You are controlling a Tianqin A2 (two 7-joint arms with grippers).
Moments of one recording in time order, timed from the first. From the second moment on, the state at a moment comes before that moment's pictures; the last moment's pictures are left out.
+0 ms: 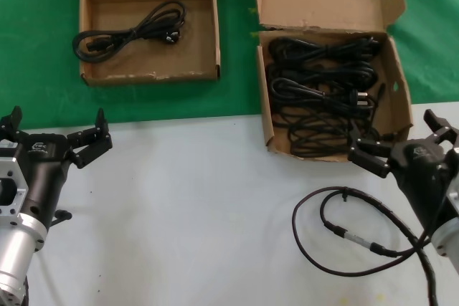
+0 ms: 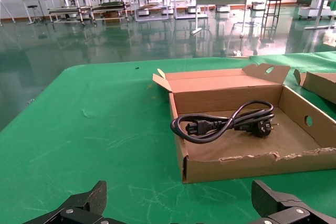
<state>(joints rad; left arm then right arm) 0.00 -0.30 1.60 -1.60 -1.80 0.00 0.00 0.02 0.30 -1.61 1.60 1.79 -0.02 -0.01</state>
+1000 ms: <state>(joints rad) 0.00 -0.30 1.60 -1.60 -1.80 0.00 0.00 0.02 0.30 -1.61 1.60 1.79 -0.02 -0.01</state>
